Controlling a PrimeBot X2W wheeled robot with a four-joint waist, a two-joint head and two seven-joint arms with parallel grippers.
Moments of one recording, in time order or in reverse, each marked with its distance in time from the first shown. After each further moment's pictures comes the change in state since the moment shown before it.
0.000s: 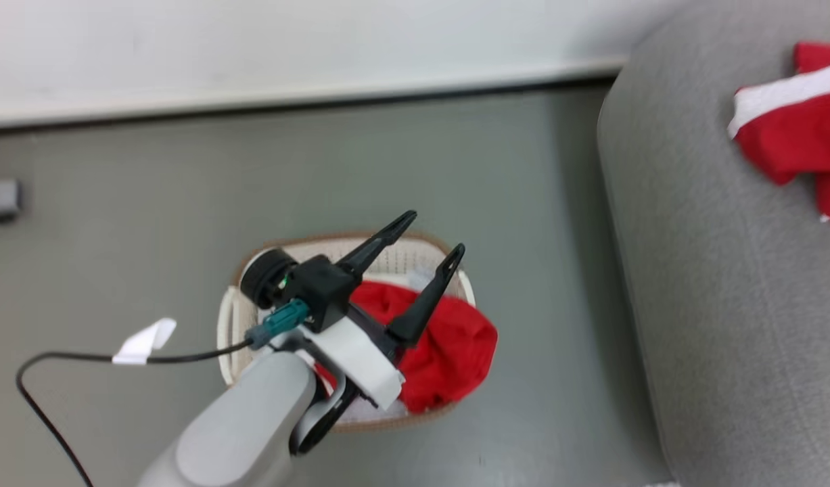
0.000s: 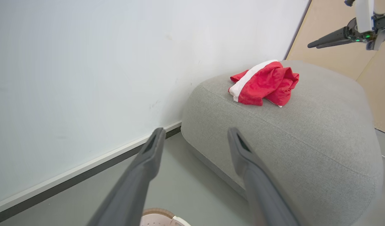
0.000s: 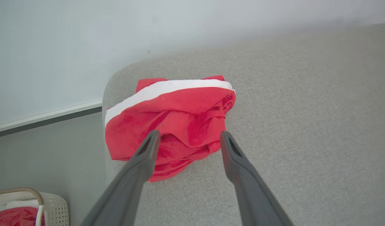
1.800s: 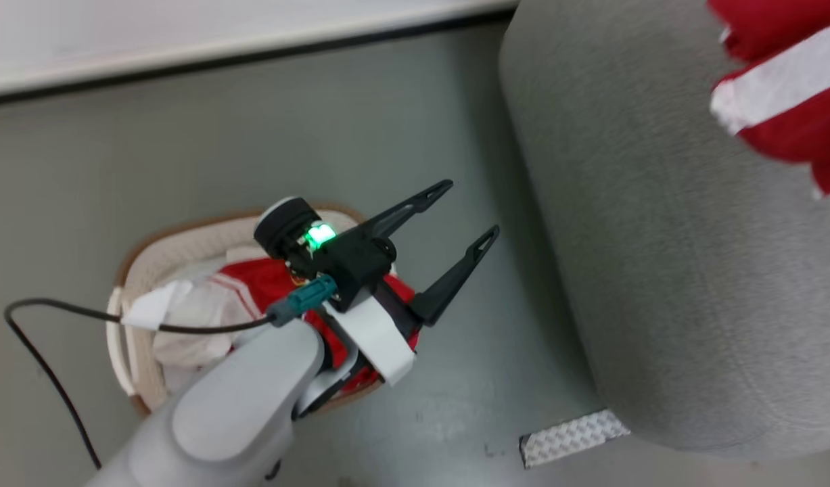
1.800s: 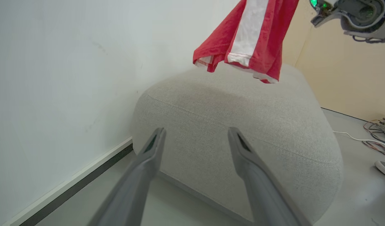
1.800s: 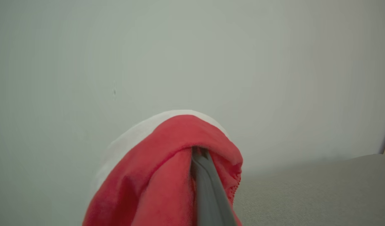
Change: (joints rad) left arm -0.102 0.037 -0.059 -0.078 0.067 -0.034 0.053; right arm 0.230 0.317 -0.331 -0.466 -0.263 0.000 -0.741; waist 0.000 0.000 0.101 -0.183
